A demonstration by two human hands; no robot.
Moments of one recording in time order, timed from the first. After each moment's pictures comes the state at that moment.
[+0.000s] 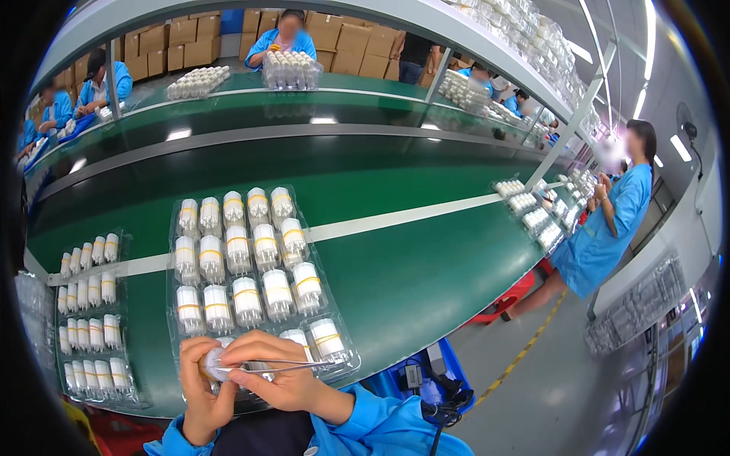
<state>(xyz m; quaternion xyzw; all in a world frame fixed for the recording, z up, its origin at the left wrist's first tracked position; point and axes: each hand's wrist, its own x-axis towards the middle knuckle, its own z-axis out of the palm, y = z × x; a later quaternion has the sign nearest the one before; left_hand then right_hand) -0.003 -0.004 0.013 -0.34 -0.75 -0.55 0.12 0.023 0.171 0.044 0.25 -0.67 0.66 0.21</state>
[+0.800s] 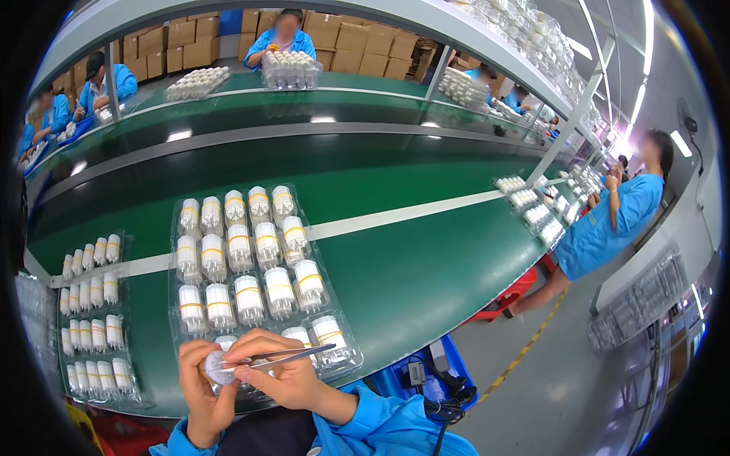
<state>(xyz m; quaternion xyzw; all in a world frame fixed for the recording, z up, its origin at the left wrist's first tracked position) 0.005 -0.006 0.012 -0.32 -0.74 -0.58 0.13 0.028 0.169 0.037 0.21 -0.63 0.73 0.16</state>
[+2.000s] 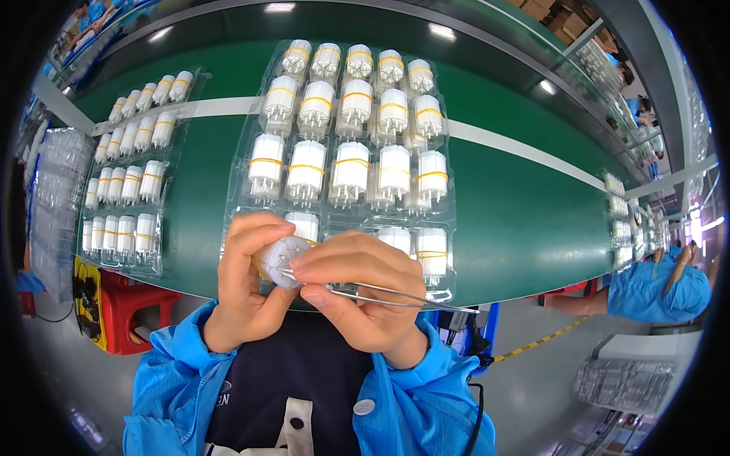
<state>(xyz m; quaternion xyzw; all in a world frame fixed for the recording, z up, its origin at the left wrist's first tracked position) 0.002 -0.007 0.010 -0.31 -0.72 -0.60 0.15 0.020 0.163 0.044 0.24 -0.68 0.66 0.21</state>
